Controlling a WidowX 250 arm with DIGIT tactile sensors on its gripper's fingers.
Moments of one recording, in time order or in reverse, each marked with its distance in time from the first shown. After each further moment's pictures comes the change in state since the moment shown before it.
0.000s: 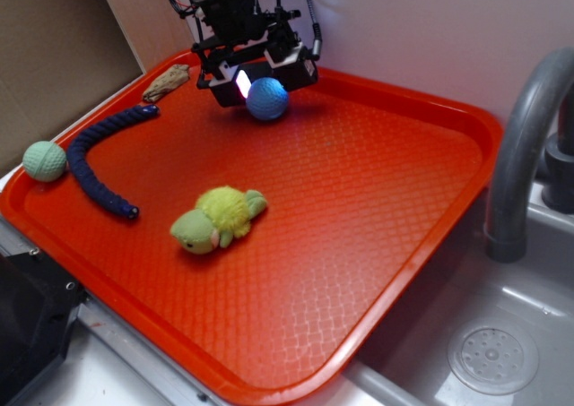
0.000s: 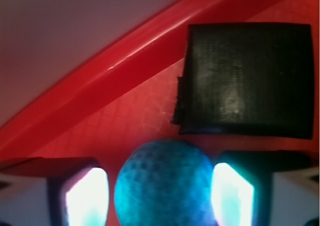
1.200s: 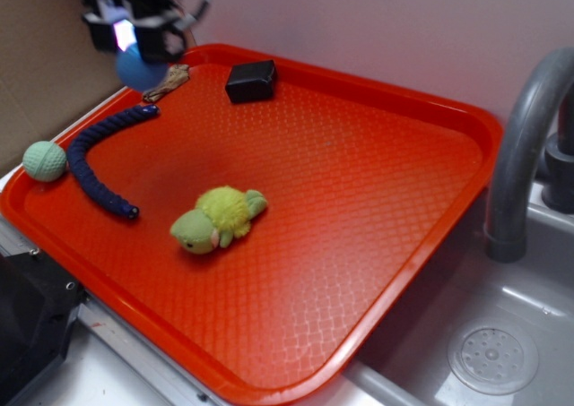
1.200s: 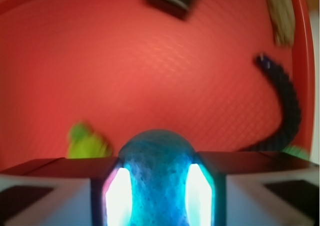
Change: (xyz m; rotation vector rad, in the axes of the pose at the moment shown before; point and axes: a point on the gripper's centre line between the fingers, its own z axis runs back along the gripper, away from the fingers) arm -0.087 0.038 0.140 0.162 0.184 -0.488
